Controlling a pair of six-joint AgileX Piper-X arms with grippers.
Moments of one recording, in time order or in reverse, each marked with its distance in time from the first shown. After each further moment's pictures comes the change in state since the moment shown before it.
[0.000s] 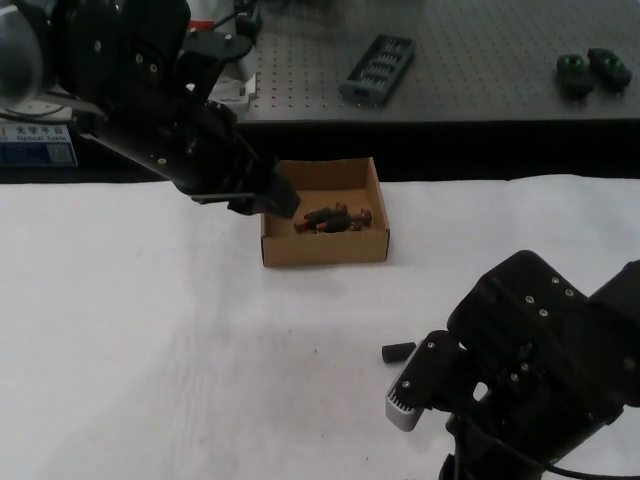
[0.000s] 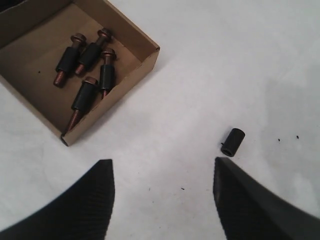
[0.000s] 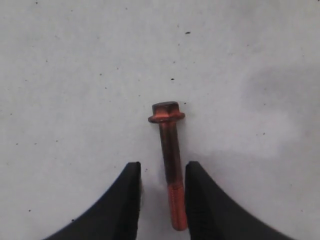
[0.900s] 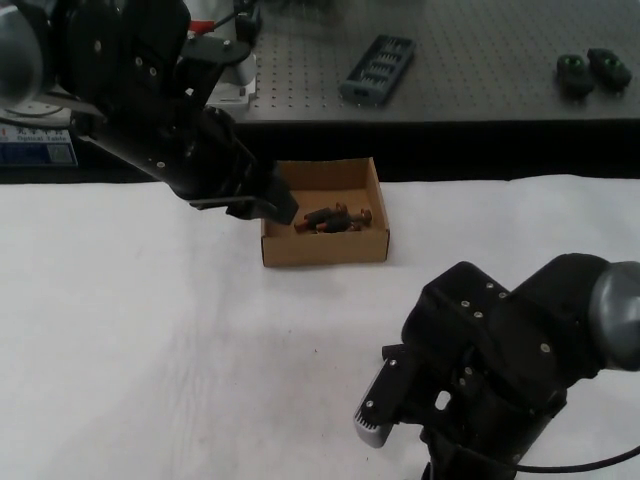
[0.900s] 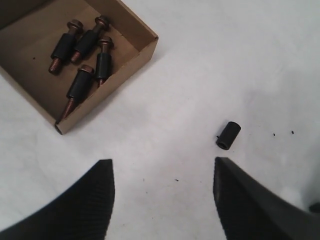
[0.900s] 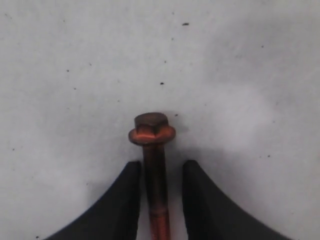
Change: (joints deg) left arm 0.0 0.0 0.0 1.7 0.0 -1.2; right arm 2.8 8.3 -6.0 5.6 7.1 -1.9
